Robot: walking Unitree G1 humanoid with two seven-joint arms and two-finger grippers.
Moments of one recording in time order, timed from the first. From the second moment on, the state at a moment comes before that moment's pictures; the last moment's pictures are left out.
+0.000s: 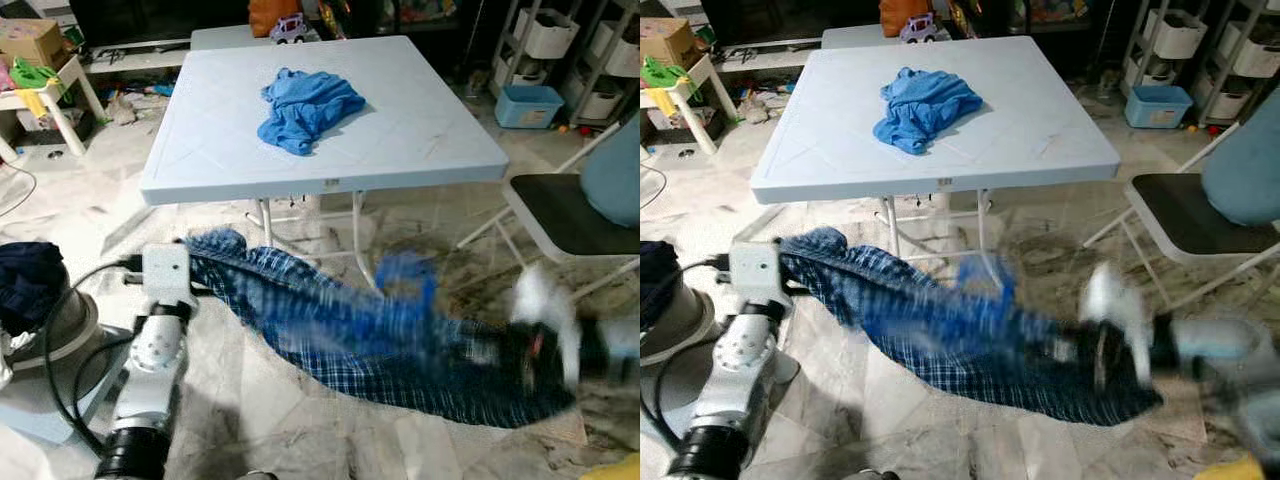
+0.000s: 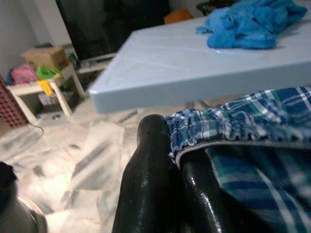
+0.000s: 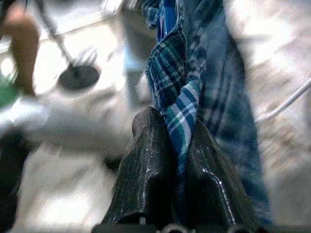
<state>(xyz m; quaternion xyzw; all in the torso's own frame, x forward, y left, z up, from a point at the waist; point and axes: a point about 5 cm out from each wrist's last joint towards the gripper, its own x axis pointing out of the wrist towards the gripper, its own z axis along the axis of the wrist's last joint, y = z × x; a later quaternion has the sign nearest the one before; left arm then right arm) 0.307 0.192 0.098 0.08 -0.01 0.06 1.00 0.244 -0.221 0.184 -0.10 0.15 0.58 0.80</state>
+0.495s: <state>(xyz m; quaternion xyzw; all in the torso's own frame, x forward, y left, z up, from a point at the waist) 0.301 0.181 0.082 0.07 0.03 0.02 1.00 0.258 -0.222 0.203 0.00 0.10 0.56 0.82</state>
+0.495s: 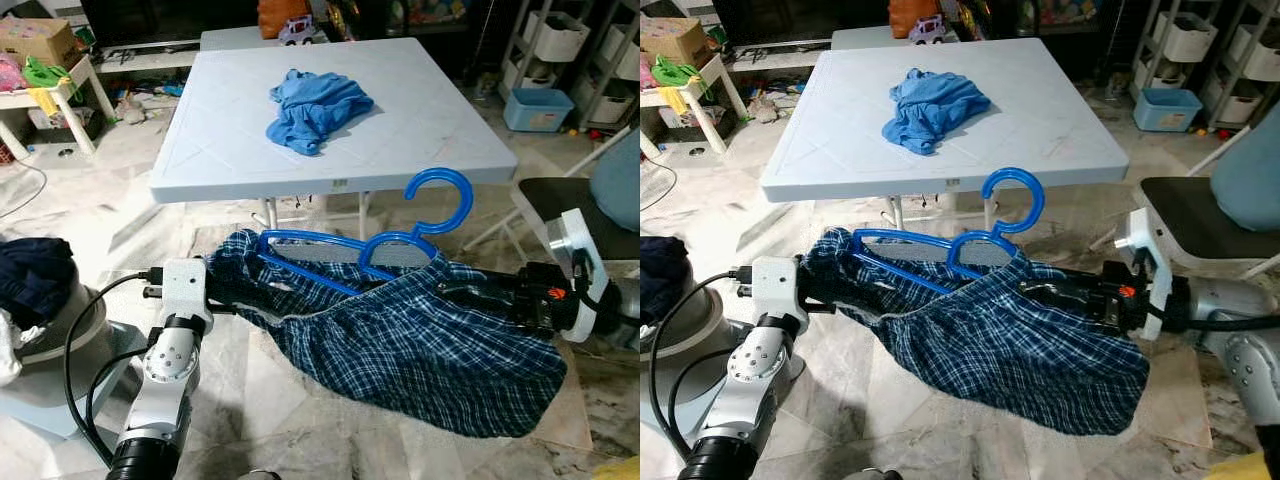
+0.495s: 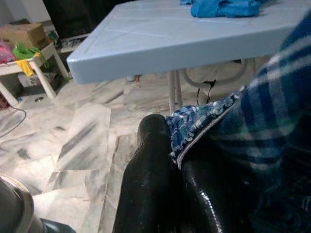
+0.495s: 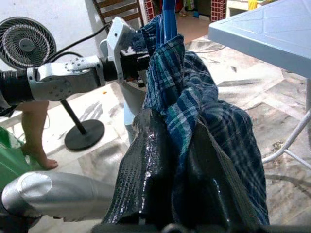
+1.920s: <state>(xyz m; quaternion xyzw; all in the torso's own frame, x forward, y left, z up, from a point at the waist) 0.305 0.202 0.086 0.11 0.04 0.06 0.99 0.342 -0.136 0.174 -0.11 -0.01 0.43 0.90</state>
